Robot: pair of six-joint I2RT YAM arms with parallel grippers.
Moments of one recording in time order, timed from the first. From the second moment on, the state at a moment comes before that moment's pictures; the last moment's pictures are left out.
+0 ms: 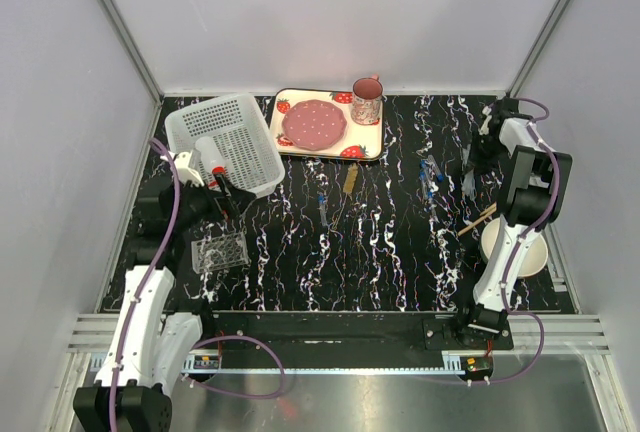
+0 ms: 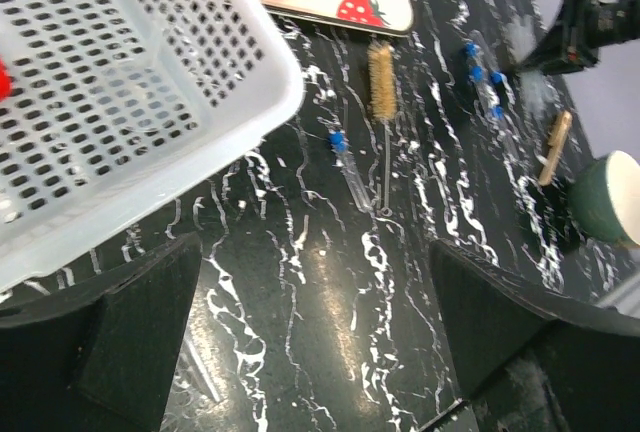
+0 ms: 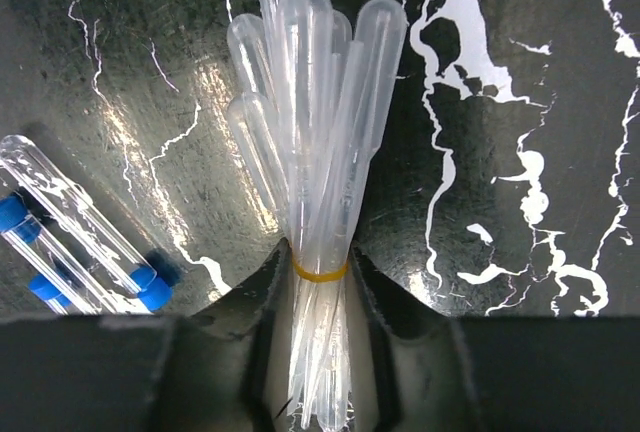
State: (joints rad) left arm 0.03 0.71 0.64 -0.34 0.53 -0.35; right arm -0.24 2.19 1.69 -0.76 -0.12 0.05
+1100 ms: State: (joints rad) left arm -0.72 1.29 0.68 0.77 0.41 -1.03; right arm -0.14 1.42 1.04 -0.63 -1.25 -0.14
